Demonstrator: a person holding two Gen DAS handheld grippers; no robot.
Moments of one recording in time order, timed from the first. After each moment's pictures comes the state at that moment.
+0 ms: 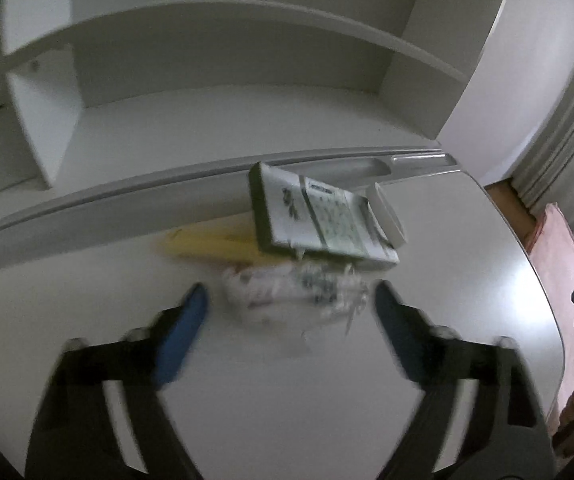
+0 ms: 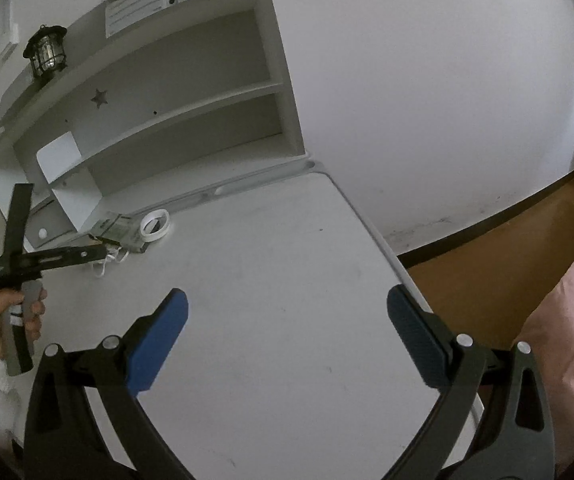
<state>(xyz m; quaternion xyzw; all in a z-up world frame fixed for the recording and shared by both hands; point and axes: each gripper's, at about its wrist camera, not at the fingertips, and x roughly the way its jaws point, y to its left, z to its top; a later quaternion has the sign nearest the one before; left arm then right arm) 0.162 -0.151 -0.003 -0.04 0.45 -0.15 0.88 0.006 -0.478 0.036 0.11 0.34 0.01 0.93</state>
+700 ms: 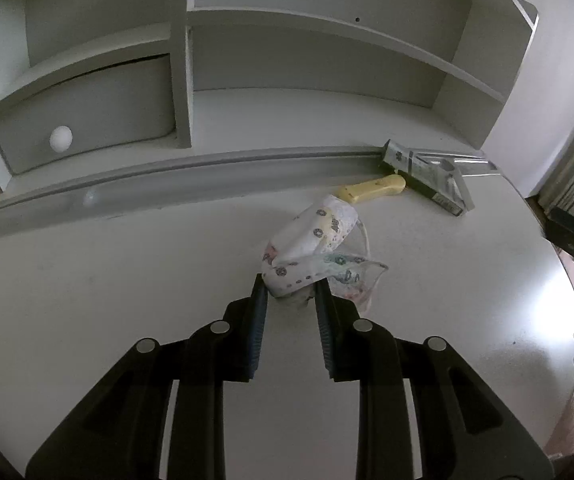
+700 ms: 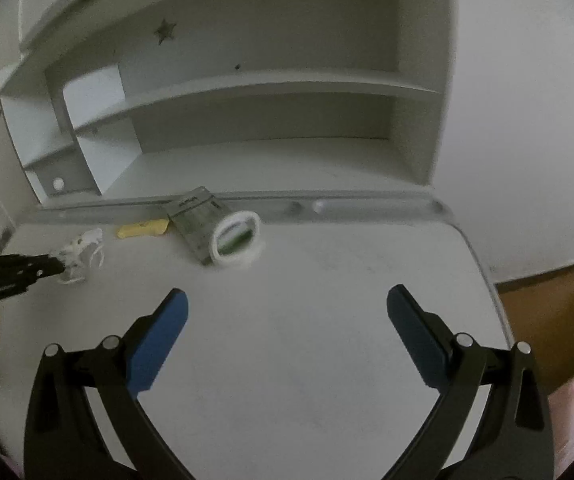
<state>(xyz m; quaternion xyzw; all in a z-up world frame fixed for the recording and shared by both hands) 0.113 -0.058 -0.006 -0.04 0.43 -0.08 0.90 0.127 -0.366 0.035 0.00 0.37 0.12 0.92</state>
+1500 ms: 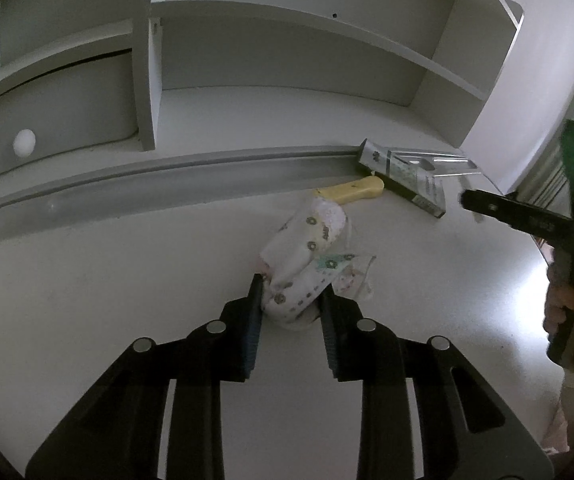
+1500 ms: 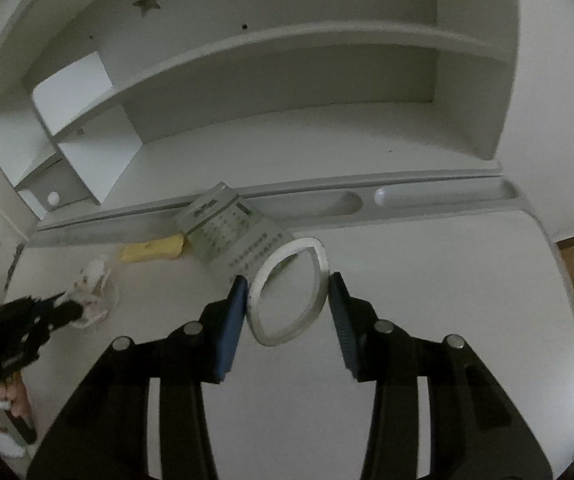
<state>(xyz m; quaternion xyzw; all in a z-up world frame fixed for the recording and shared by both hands) 0.122 -0.062 -0.010 -0.05 0.42 -0.13 0.89 0.169 -0.335 0.019 0.05 0.43 0.13 0.89</state>
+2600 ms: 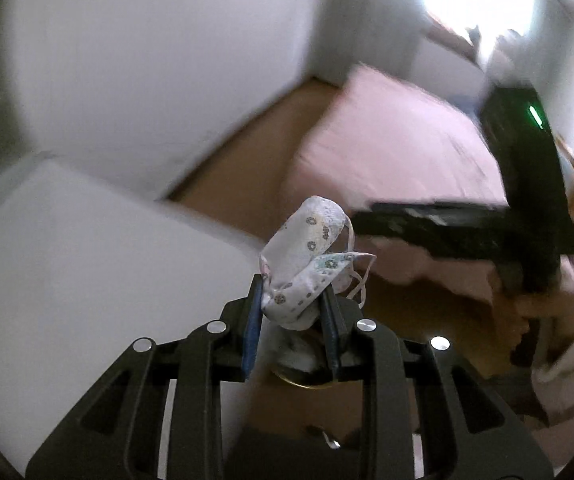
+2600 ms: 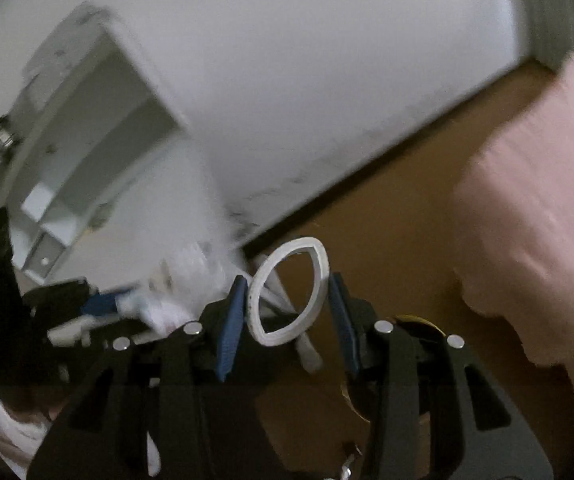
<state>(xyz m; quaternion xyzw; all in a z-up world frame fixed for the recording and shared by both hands) -0.067 -0.508 0.006 0.16 0.40 -0.50 0.75 -0.156 -0.676 -0.017 0.27 0.41 -0.05 0.87</state>
